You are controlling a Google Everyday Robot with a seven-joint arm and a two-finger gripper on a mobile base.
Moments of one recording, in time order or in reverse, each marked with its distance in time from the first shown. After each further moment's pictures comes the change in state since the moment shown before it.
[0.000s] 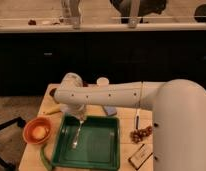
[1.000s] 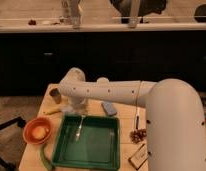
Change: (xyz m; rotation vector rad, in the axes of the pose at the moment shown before) arm 0.045 0.002 0.013 -0.006 -0.025 -0.009
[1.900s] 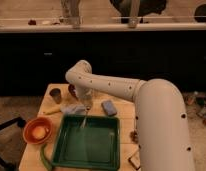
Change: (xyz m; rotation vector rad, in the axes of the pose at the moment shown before) arm 0.055 0.017 0.021 -0.024 -0.047 0.021
